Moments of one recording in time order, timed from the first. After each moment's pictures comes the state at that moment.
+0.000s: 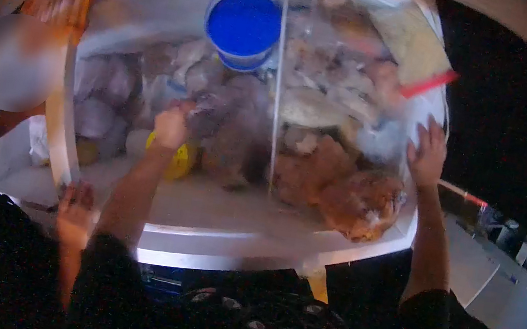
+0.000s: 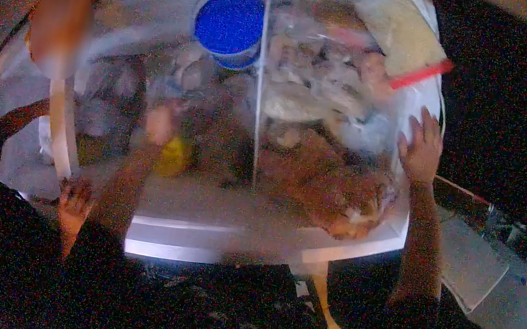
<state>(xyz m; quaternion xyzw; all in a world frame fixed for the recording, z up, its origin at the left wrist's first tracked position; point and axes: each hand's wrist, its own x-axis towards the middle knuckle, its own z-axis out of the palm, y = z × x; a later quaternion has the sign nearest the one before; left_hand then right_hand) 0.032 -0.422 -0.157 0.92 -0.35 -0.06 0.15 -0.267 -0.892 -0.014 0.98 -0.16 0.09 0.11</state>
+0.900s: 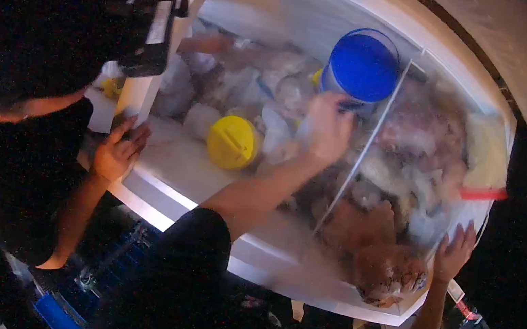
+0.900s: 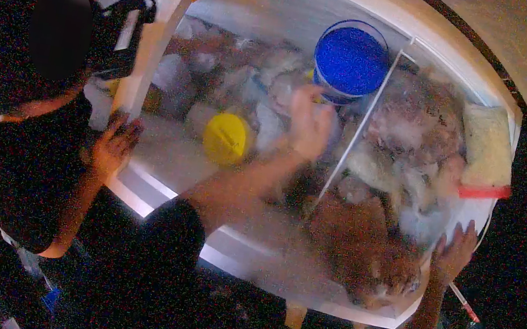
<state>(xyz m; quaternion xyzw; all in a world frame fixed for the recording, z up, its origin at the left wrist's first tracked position) -0.008 -0.588 -0.118 0.79 -0.14 0.17 0.57 -0.292 -0.904 -0.022 0.98 -0.11 0.12 0.09</state>
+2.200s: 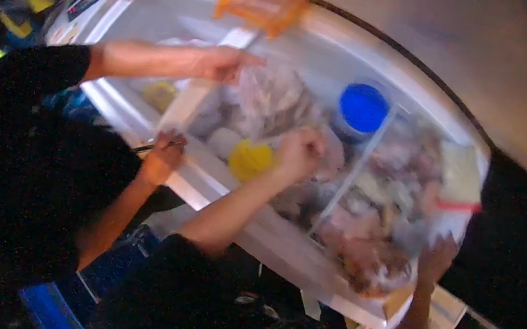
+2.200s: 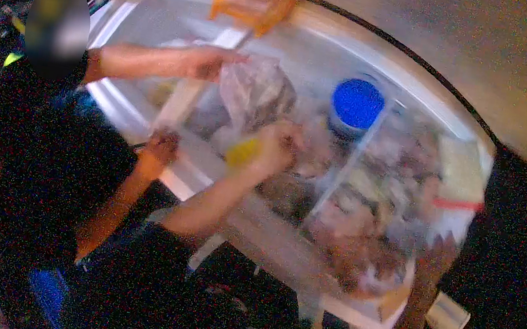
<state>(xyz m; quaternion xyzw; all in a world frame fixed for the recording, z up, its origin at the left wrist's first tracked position) -0.039 -0.482 -0.024 0.84 -0.16 0.02 0.52 -0.278 -0.914 -0.082 0.97 -0.01 0.24 -0.04</state>
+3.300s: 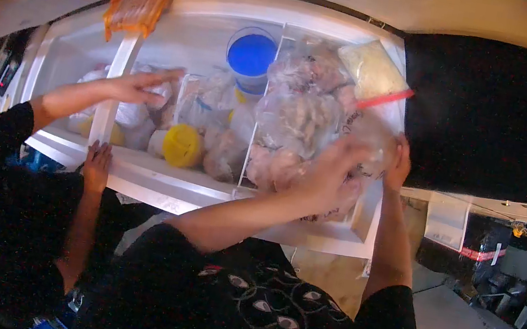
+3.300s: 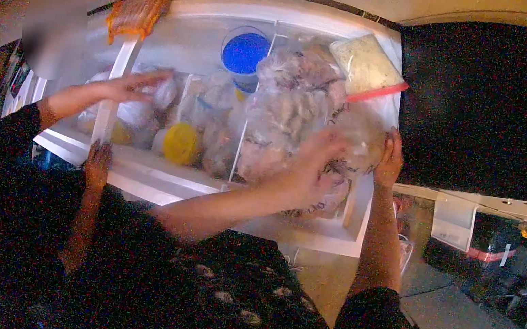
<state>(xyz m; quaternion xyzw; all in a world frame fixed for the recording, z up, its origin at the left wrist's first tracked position) -0.164 -0.692 0.078 0.73 -0.40 -0.03 0.55 -0.210 -0.937 -0.041 0.84 -0.22 0.29 -0.40</state>
